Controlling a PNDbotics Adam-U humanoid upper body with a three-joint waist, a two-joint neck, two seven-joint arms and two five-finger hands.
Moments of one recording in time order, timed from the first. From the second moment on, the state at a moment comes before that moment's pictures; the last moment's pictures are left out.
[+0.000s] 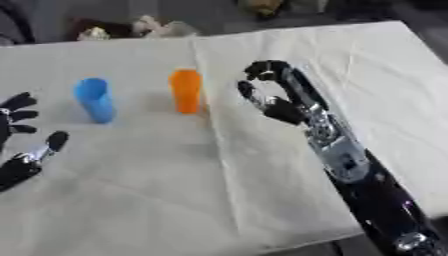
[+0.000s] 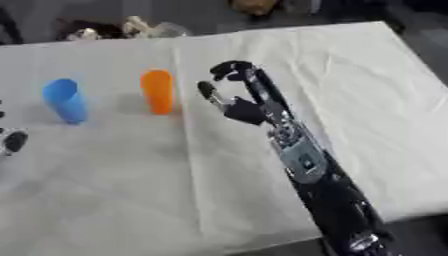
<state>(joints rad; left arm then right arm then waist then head) -0.29 0.30 0.05 -1.49 -0.39 -0.21 -0.03 -0.49 -0.22 0.20 -1.42 0.29 -0.19 0.02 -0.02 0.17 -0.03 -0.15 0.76</state>
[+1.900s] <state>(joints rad) -0.64 0.31 -0.01 -0.99 -0.50 -0.25 0.10 -0.49 -0.21 0.21 -1.42 0.28 -0.19 0.03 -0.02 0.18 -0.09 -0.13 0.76</state>
